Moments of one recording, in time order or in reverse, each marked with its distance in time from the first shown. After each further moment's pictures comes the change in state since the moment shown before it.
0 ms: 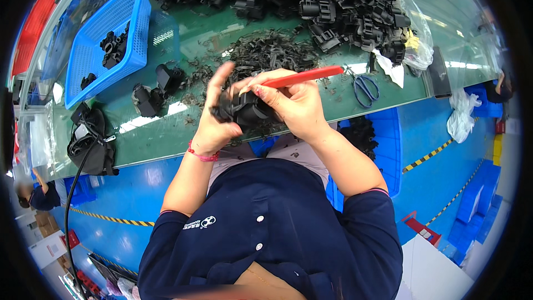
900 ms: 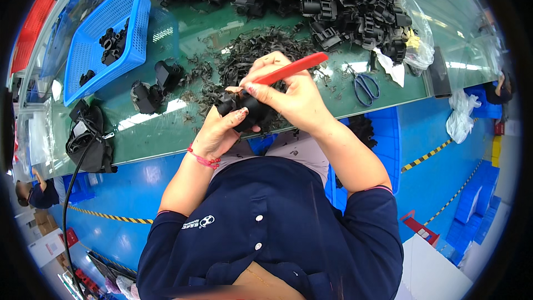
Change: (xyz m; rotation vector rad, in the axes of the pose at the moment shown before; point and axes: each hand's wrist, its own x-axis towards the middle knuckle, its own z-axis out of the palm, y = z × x) left_hand -0.018 0.001 0.000 -0.149 0.289 -0.390; right_hand 0.012 -0.006 -0.011 -0.332 -0.147 0.051
